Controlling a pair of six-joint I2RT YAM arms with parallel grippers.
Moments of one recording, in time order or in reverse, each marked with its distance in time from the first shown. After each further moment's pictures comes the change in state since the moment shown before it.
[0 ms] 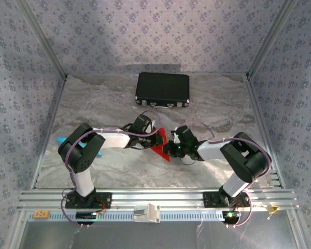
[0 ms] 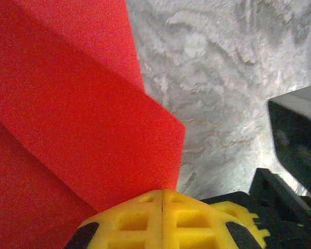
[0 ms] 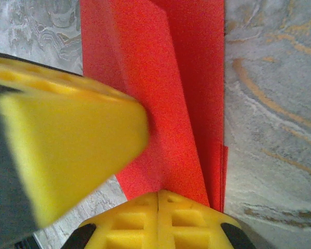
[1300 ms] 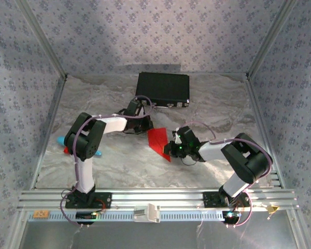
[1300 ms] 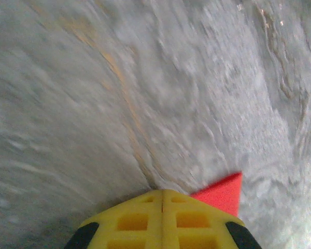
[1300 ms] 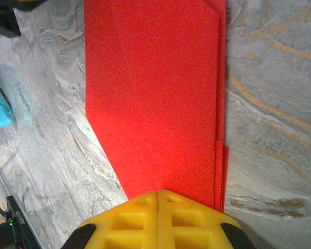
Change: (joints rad) left arm 0.213 0.154 0.249 -0.196 -0.061 0.063; right arm -0.011 -0.014 -0.028 0.022 -0.005 -0.002
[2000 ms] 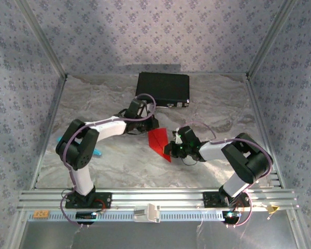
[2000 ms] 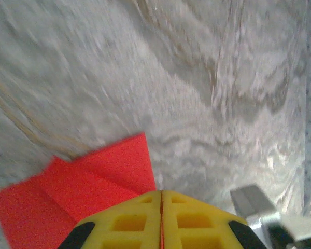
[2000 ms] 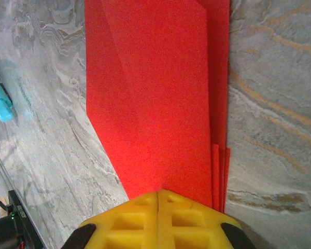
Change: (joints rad) left arm -0.095 -0.145 -0.053 0.031 0.042 0.024; right arm -0.011 -0.002 -0.003 -0.006 -0.026 -0.015
